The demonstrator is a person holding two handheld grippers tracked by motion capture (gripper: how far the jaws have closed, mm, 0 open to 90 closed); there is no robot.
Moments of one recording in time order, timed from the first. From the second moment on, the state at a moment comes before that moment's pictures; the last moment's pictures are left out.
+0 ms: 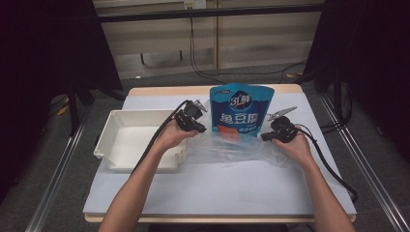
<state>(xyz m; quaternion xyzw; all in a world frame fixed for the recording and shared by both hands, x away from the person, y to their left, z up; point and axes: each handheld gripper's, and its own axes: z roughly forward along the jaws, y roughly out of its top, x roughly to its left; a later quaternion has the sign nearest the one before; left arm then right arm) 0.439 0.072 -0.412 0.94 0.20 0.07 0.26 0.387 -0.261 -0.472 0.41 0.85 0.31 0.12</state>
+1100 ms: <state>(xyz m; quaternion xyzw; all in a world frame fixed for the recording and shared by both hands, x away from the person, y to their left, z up) 0.453 0.086 -0.418 0.94 0.24 0.08 0.24 0.370 -0.302 -0.473 0.45 0.83 0.27 0.18</state>
